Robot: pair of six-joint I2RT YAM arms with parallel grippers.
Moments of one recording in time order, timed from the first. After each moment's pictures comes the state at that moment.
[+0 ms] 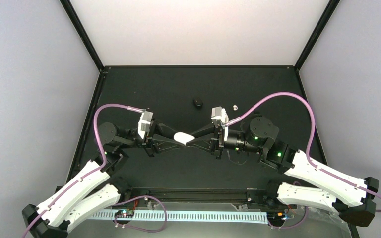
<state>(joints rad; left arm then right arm) -0.66 0.71 0.67 0.42 0.89 -0.53 1.08 0.91 0.95 0.01 -0.36 0.27</state>
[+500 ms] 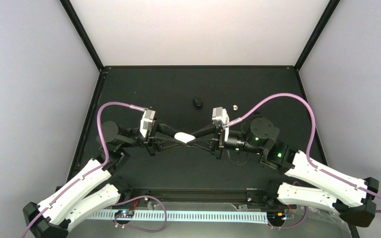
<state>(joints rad) -0.66 0.73 0.67 0.43 0.90 -0.56 1.08 0.90 0.94 0.02 -0.35 0.26</state>
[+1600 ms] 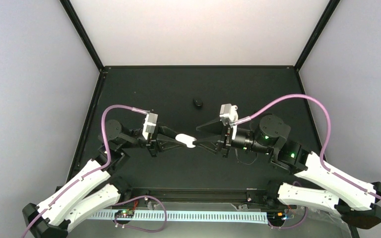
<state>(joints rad) -0.66 0.72 0.67 0.33 0.89 -0.43 1.08 0.85 1.01 -0.13 -0.27 0.22</state>
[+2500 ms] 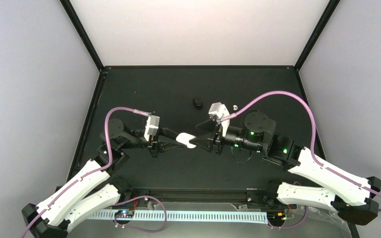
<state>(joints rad) -0.67 0.72 0.68 0.24 0.89 -0.31 1.08 0.94 1.08 -0.29 -0.19 0.19</state>
